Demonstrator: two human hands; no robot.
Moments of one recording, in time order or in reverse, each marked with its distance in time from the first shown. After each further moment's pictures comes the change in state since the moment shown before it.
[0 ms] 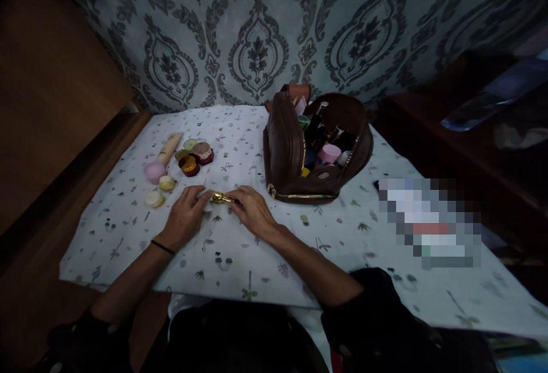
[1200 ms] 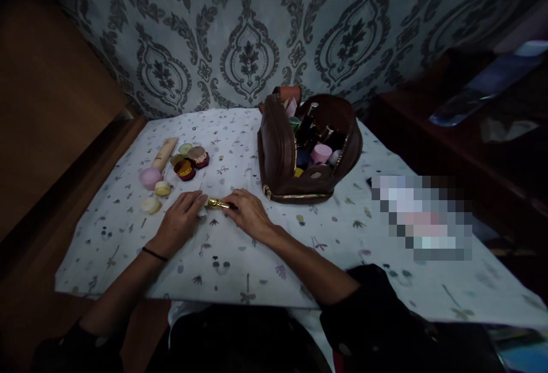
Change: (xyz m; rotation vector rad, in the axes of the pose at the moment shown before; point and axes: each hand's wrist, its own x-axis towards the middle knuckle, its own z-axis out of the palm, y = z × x) left_hand -0.001 -0.006 -0.009 -0.100 -0.143 0.024; right_hand 0.001 -0.001 -0.001 -0.003 -0.052 0.021
